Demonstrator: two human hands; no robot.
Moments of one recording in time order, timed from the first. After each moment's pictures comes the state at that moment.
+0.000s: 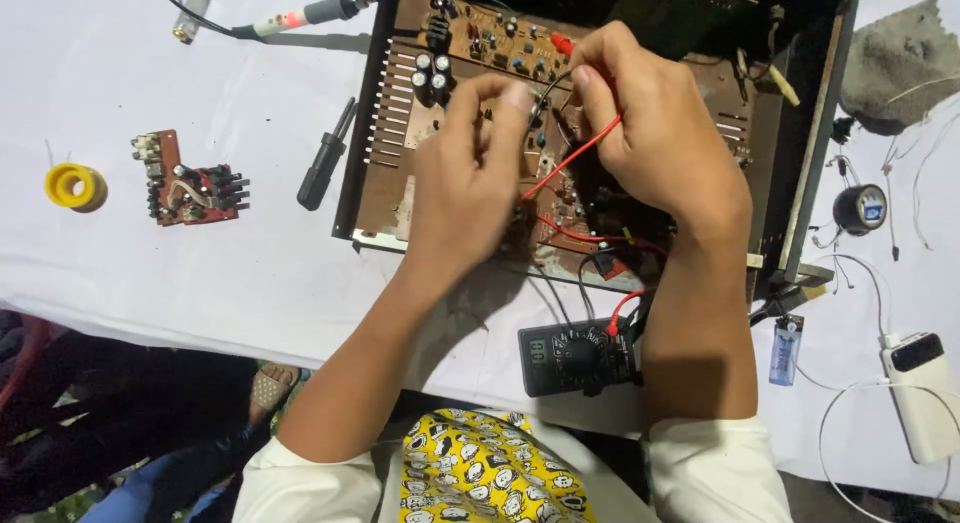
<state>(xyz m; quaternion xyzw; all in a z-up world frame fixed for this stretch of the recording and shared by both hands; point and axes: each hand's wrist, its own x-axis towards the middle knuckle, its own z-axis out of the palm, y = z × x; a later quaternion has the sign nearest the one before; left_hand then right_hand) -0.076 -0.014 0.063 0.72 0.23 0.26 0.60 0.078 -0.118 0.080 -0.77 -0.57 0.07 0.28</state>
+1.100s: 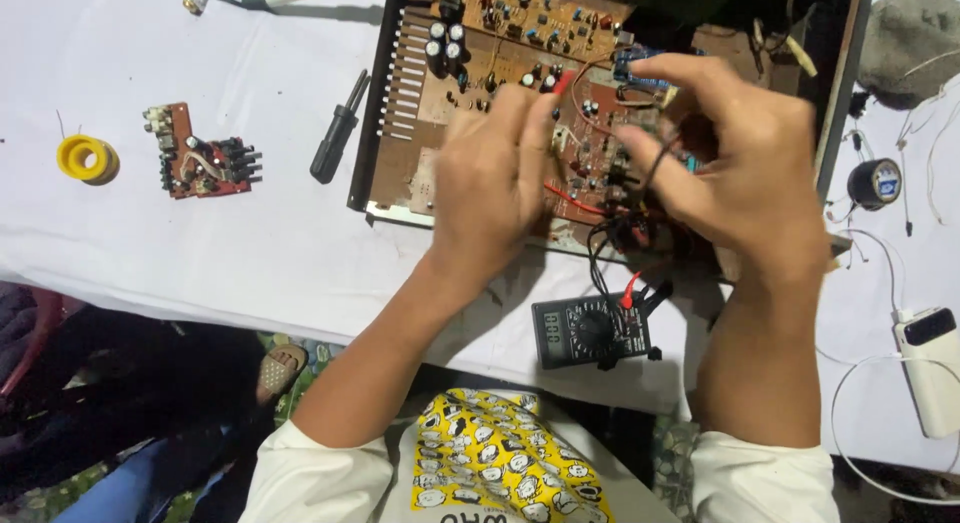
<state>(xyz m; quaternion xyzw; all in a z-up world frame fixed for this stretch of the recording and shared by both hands) -0.079 -0.027 0.009 0.84 0.12 0.42 0.34 0.051 -0.180 0.093 -0.77 -0.58 -0.01 0.28</state>
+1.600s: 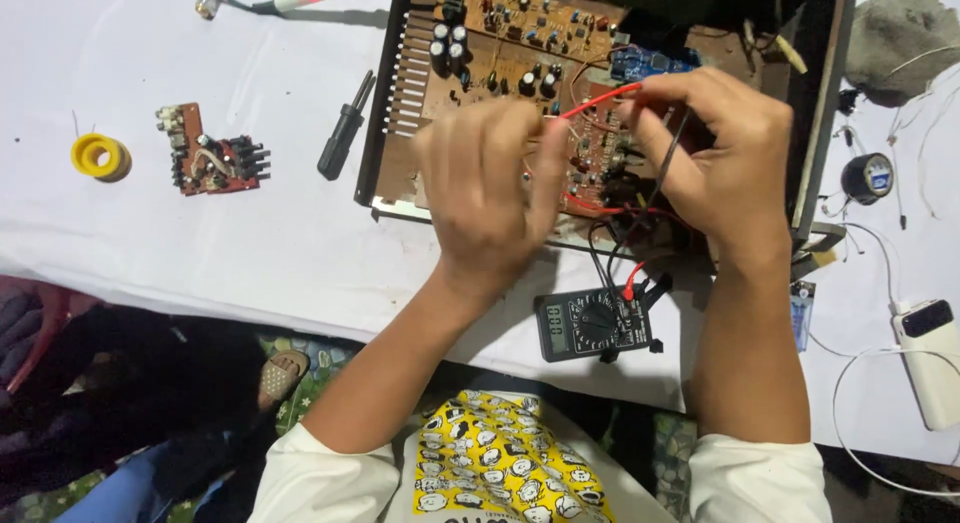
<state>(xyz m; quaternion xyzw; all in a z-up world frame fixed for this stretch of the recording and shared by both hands) -0.096 -0.045 0.027 0.80 0.17 0.56 0.13 0.046 -0.176 0.072 -0.73 -0.59 -0.09 0.35</state>
